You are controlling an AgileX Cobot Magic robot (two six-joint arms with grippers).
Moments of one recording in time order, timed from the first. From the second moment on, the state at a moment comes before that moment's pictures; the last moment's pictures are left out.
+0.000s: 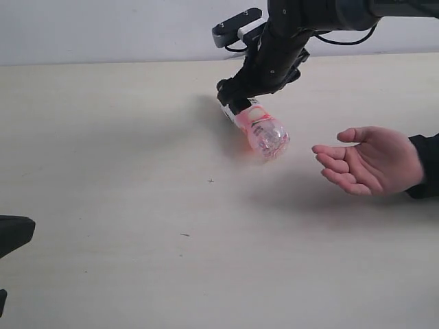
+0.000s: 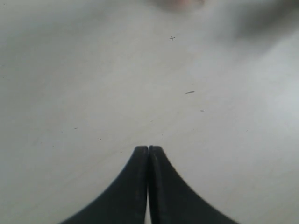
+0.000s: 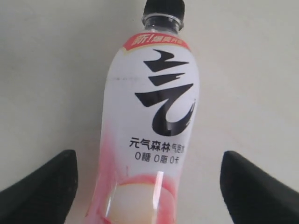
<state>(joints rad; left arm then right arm) -0.76 0.66 -0.33 0.17 0.49 -0.29 0.59 2.18 -1.68 -0.06 0.71 -0.10</state>
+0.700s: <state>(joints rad) -0.76 0.66 -0.33 0.17 0.49 -0.29 0.59 2.27 -1.68 -0.05 0.63 -0.10</state>
